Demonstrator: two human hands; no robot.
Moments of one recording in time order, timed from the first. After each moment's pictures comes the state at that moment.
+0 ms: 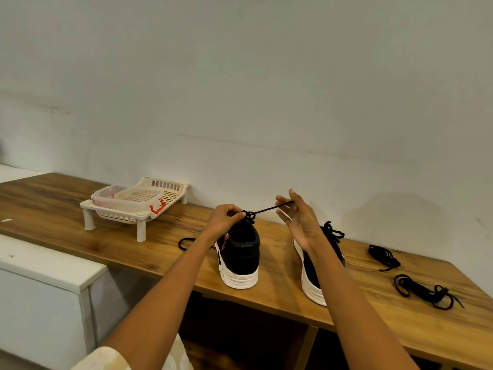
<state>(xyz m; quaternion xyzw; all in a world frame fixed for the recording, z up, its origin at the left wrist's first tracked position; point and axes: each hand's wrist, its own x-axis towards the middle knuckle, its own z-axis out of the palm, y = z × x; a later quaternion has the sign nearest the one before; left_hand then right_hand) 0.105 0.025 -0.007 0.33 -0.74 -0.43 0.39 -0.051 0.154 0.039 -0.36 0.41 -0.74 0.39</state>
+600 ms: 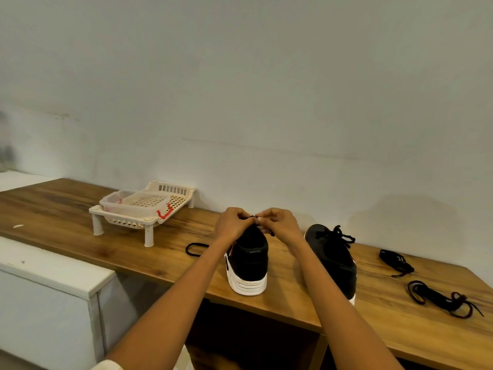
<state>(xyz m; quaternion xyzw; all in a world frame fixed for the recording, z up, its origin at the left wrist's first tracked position) 0.097 0.034 -0.002 0.42 -0.77 -0.27 0.39 -0.024 0.120 0.022 -0.52 0.63 -0.53 0.23</state>
